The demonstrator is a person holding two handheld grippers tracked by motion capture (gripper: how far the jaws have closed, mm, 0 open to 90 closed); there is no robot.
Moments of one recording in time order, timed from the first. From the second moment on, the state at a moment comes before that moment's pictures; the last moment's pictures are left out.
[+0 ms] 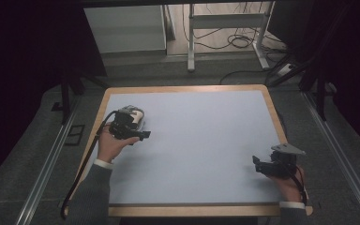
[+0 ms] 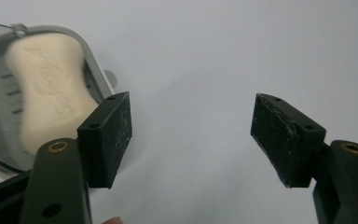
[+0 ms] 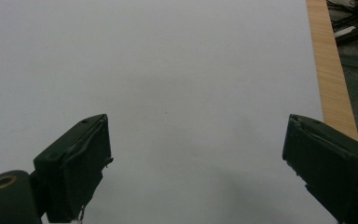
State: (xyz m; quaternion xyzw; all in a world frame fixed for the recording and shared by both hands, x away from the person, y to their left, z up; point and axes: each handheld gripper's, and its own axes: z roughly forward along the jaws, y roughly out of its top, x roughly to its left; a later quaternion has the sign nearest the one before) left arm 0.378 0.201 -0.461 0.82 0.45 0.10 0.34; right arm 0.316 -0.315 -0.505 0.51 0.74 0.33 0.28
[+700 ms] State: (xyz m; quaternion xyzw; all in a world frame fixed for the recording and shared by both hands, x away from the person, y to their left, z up) left arm 0.325 0.196 -0.508 0.82 0.43 0.08 0.36; right arm 0.316 -0.314 -0.504 0.51 0.74 0.33 0.28
